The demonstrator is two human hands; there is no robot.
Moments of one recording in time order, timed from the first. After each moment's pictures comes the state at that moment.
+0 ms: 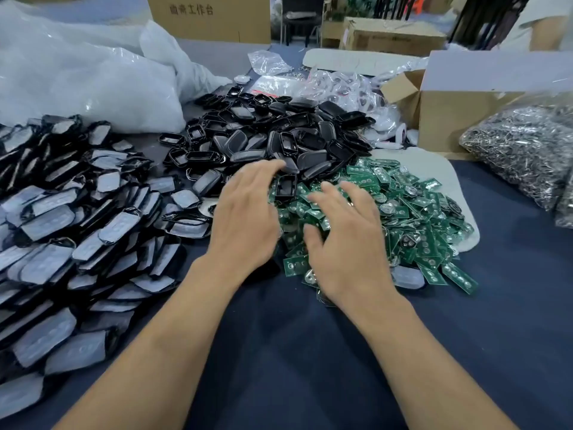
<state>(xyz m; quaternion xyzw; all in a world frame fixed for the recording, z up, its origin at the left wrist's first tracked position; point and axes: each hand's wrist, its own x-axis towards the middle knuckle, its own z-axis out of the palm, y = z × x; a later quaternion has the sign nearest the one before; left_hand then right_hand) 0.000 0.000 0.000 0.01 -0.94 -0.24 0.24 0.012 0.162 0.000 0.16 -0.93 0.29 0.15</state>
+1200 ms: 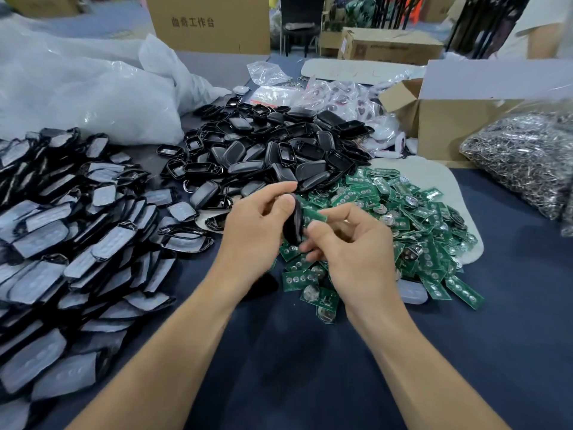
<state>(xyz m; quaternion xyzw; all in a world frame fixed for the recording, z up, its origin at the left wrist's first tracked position) -0.002 0.013 0.004 0.06 -0.80 -0.58 0.17 0.010 0.159 0.006 0.06 -0.67 0.74 0.04</state>
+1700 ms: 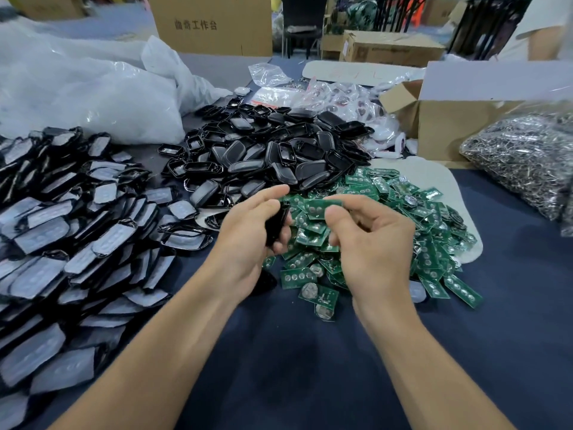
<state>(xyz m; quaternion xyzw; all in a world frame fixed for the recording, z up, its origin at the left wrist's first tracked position) 0.011 0.021 0.019 0.16 -0.58 -0.79 0.04 0.005 0.167 0.015 0.04 -0.69 0.71 0.14</state>
